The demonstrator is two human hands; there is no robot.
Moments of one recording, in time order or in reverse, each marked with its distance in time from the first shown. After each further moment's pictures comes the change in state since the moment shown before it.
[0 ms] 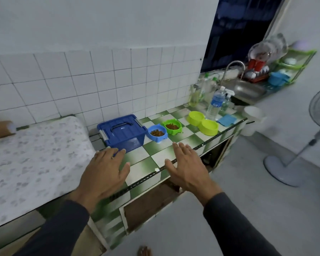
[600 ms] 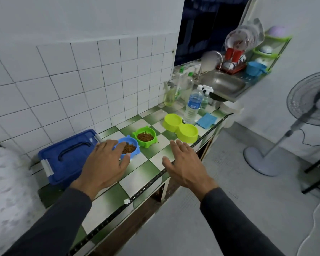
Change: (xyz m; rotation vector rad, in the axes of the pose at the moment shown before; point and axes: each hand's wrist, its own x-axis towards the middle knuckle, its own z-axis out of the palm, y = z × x) left_hand 0.250 0.087 0.047 -0.021 -0.044 0.178; right_hand 0.161 0.143 -0.027 -0.017 -0.025 0.147
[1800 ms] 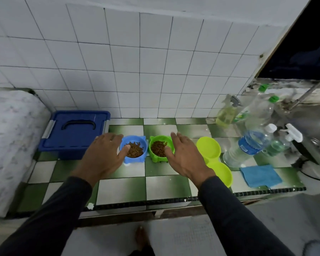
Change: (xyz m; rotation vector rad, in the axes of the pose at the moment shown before) left_hand 0.154 0.051 0.087 -0.095 0.081 -0.665; right_hand 0.306 0.104 0.030 -0.002 -0.284 -0.585
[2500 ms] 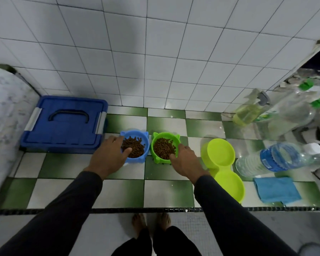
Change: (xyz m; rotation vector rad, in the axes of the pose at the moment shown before) left_hand 0.080 -0.030 0.104 -0.190 -0.228 -0.277; right_hand 0.102 0.055 0.082 0.116 -0.285 0.253
